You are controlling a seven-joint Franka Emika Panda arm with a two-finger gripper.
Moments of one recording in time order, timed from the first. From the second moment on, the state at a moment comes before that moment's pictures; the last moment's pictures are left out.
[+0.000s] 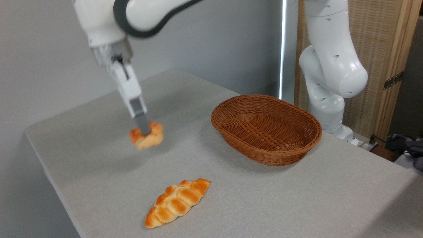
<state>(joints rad) -0.37 0.16 0.01 -1.63 0.09 1.71 0.61</state>
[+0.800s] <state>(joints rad) -0.37 -0.42 0.01 -2.13 0.09 1.54 0.74</state>
